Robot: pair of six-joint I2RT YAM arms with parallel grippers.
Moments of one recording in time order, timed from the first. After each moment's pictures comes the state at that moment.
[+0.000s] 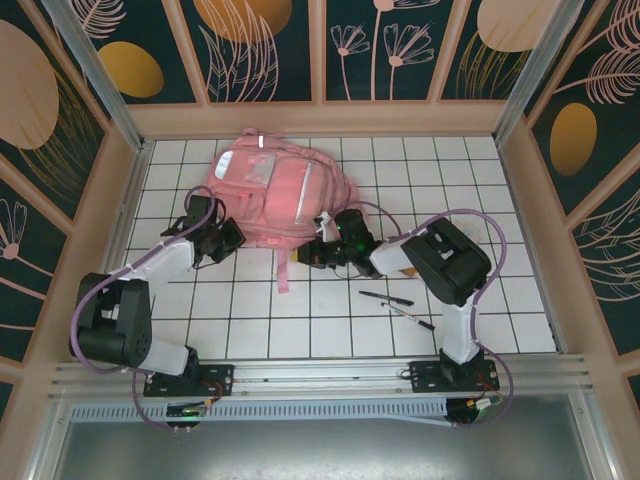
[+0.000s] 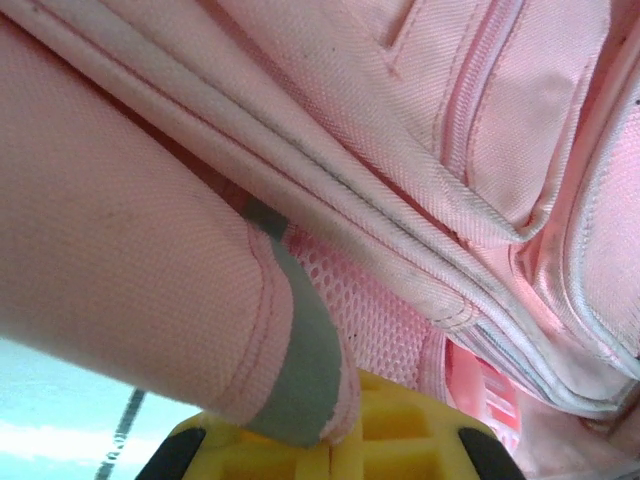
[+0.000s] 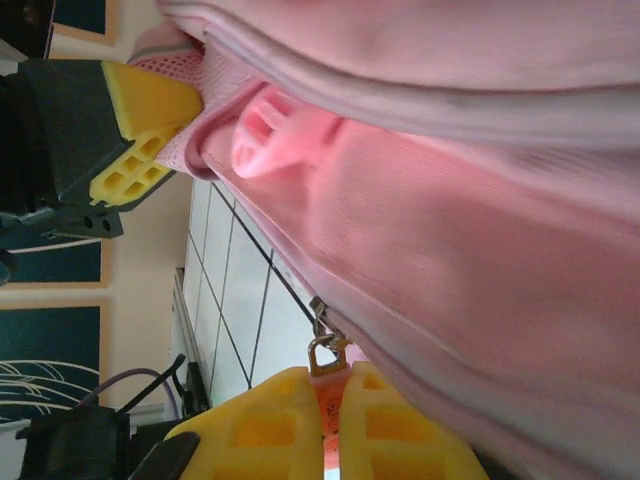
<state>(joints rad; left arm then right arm) -0.17 1.46 0.78 -0.30 0.21 -0.81 0.69 1.95 0.85 0.57 -0.72 0.92</state>
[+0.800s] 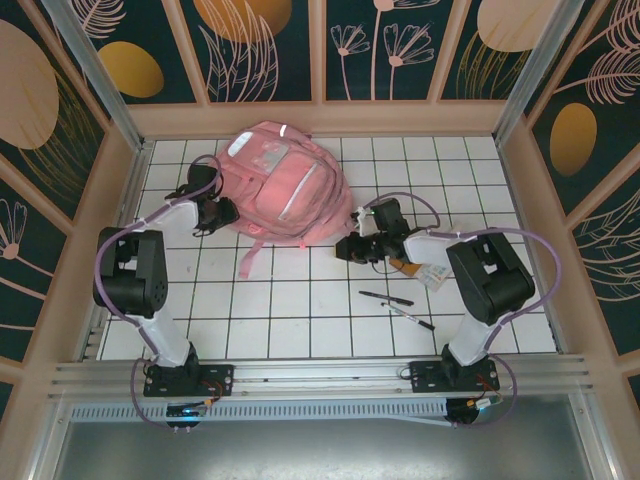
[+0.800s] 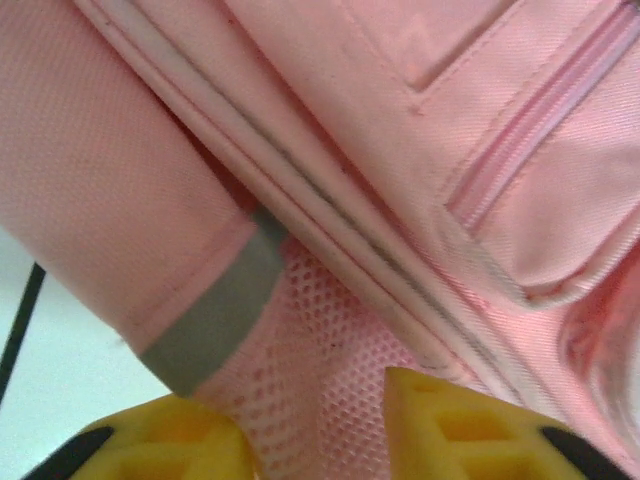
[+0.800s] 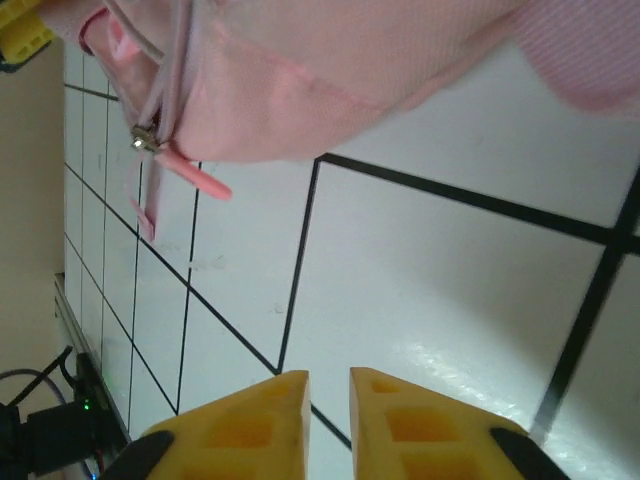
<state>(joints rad) -0.10 1.76 1.12 -0.40 0.09 -0.53 0.50 1.72 0.83 -0.01 -0.65 0.52</state>
